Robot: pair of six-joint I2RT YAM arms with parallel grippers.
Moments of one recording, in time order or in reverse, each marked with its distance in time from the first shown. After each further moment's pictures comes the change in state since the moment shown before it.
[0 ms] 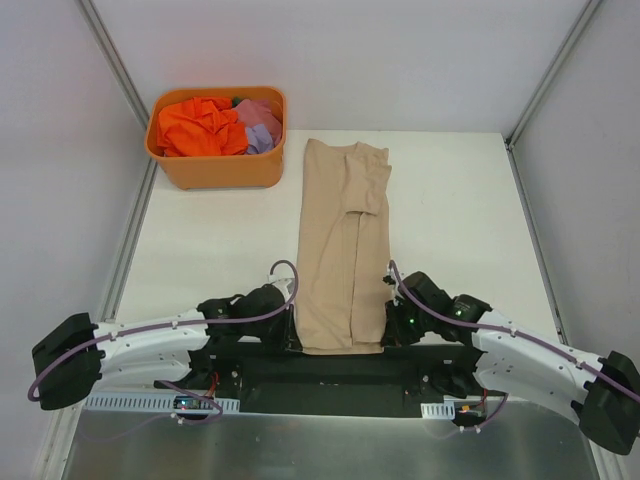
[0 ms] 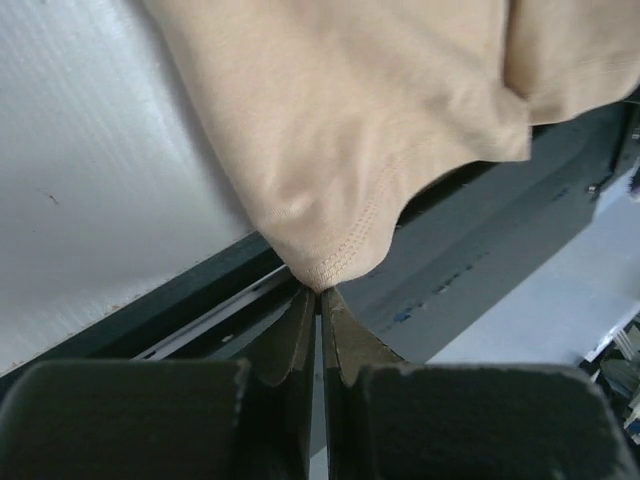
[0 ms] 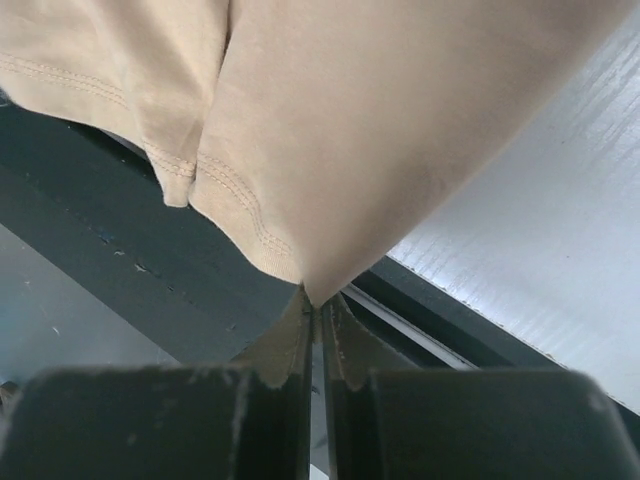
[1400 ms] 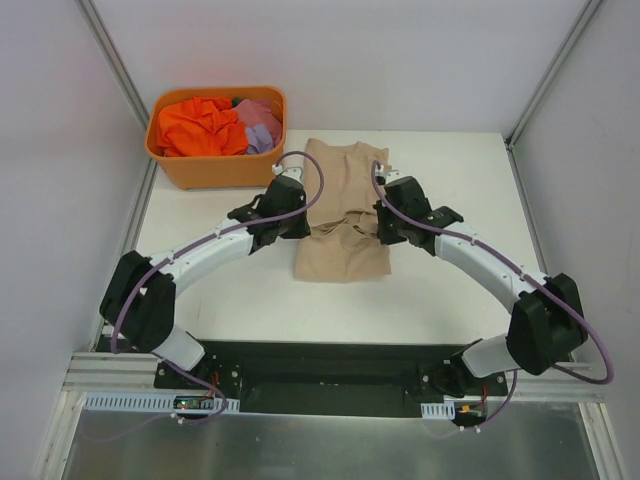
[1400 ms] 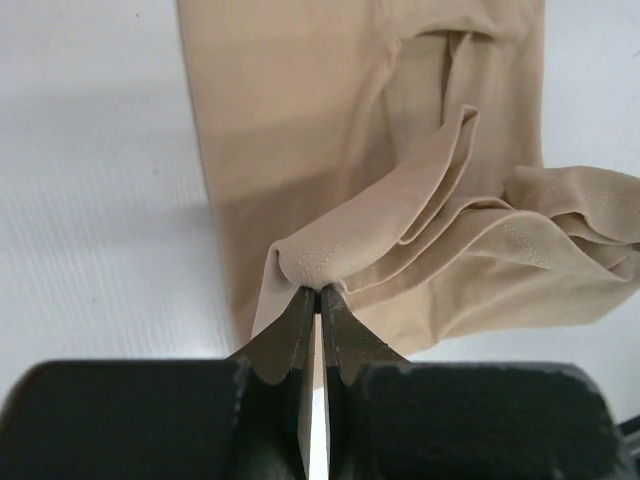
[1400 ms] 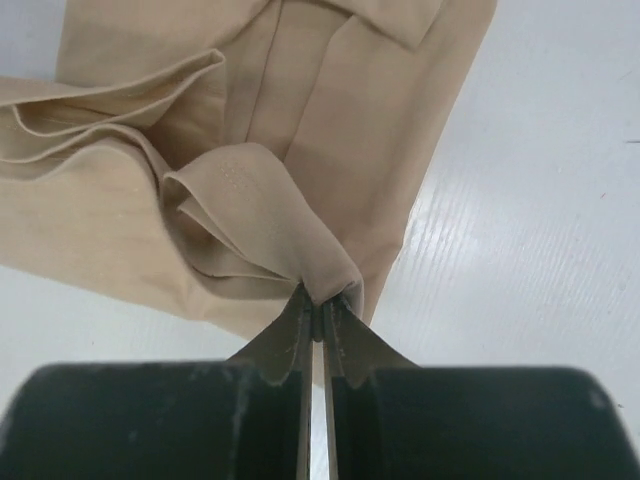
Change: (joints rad) left arm 0.422 0.504 0.730 -0.050 -0.266 0.420; right arm -0.307 0.569 0.653 0.091 0.321 -0.347
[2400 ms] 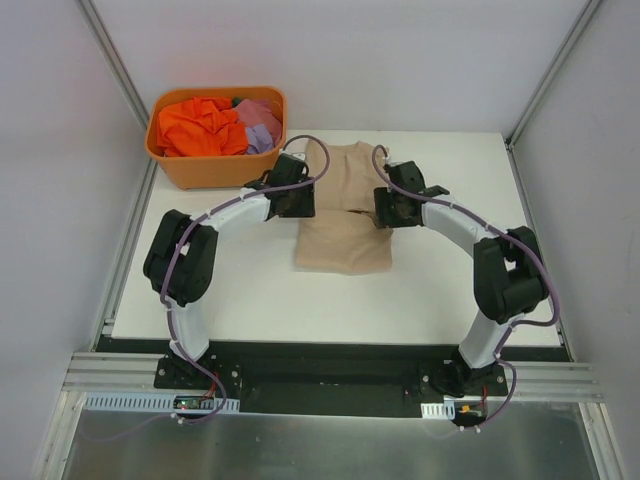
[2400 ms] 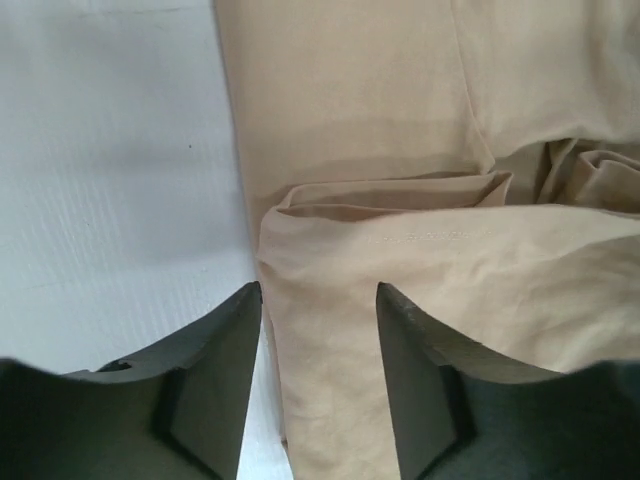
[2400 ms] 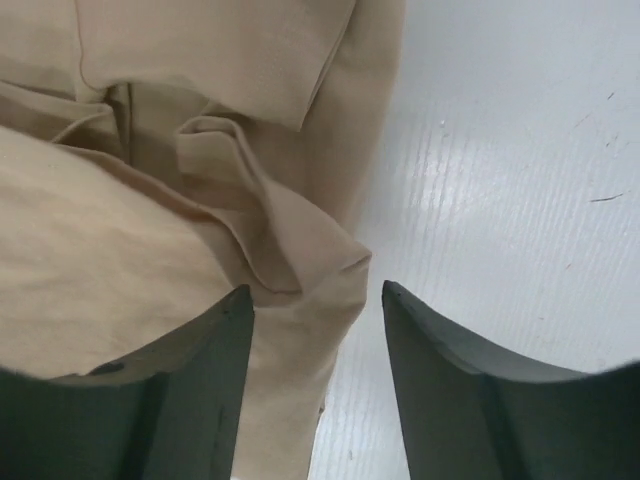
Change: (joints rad) left arm 0.137 0.377 0.277 -0.003 0.080 0.135; right arm -0.159 0.340 0.158 0.063 -0.024 -0.001
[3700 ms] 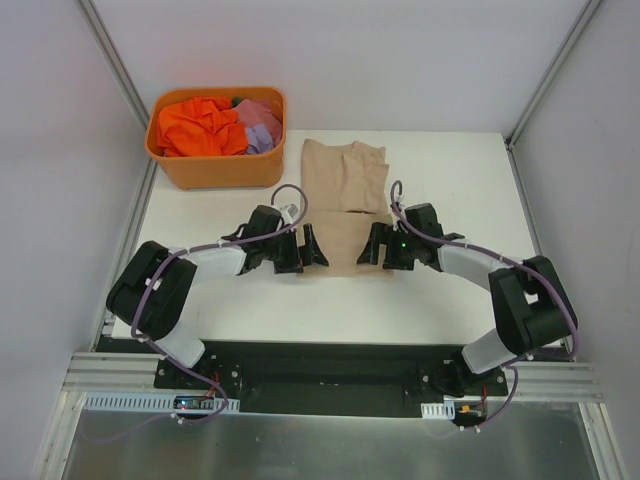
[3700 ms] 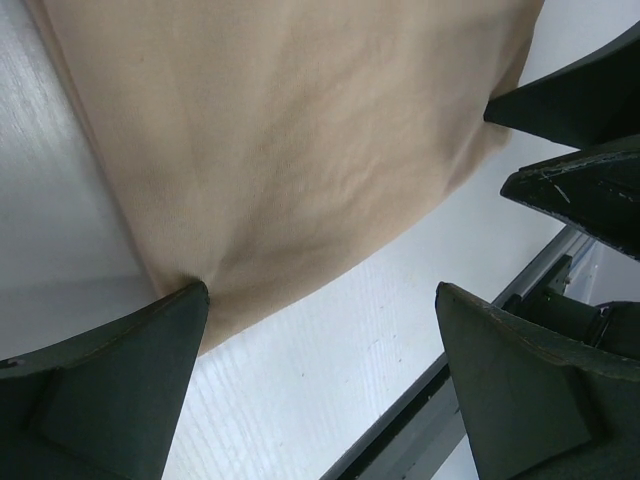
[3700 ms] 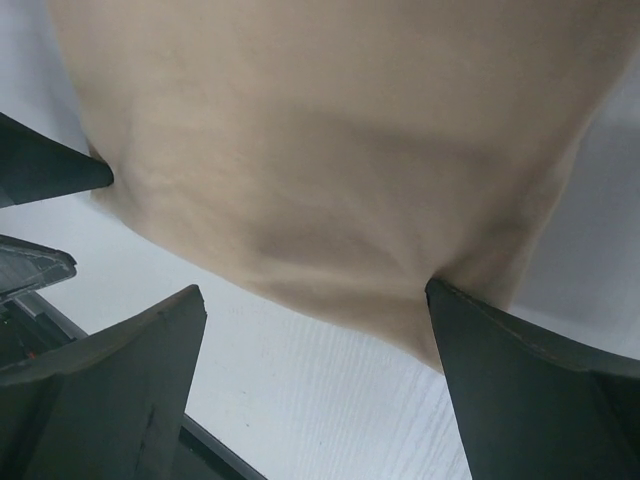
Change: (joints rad) left arm -0.007 -0.267 -0.591 0.338 0.472 -0.254; right arm -0.028 -0.204 -0.457 0.302 -0.459 0.225
